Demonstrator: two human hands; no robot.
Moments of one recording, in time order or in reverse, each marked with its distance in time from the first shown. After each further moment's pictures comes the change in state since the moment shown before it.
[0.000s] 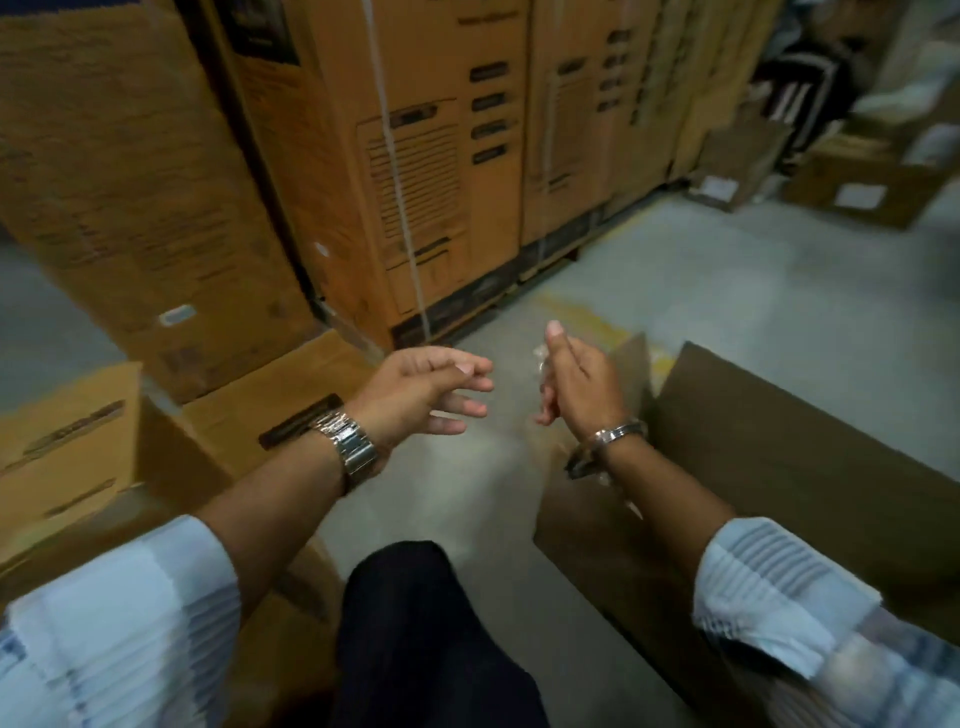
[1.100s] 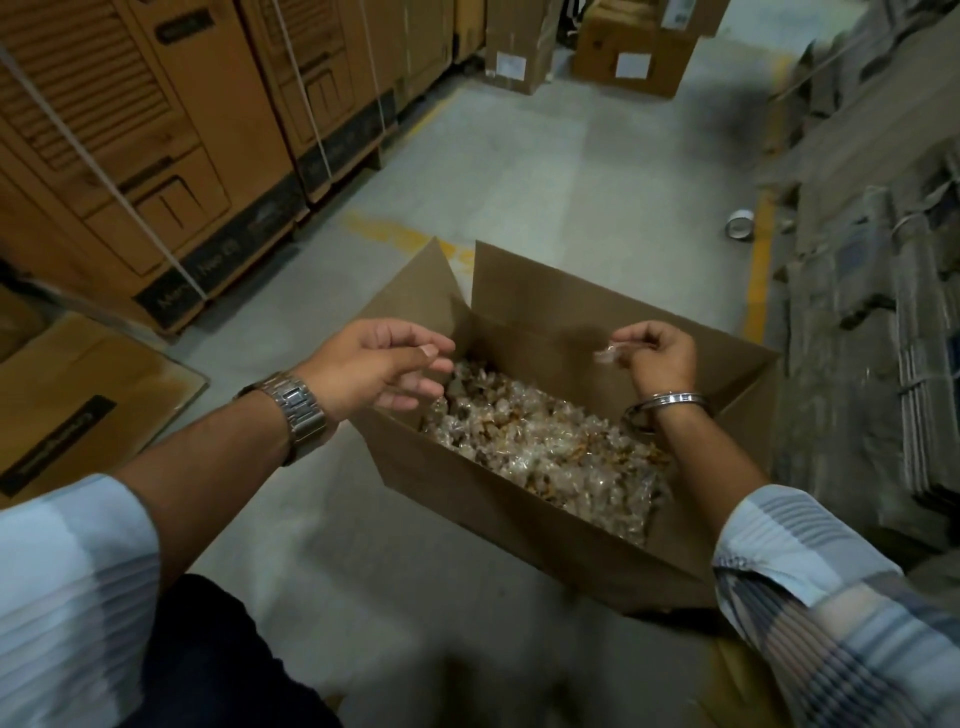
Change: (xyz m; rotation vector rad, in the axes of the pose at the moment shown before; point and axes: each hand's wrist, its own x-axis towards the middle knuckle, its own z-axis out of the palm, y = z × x) left_hand 0.083 -0.016 0.191 0.163 -0.448 -0.090; right_hand -0.041 0.167 -0.294 -0.148 0.645 0.358
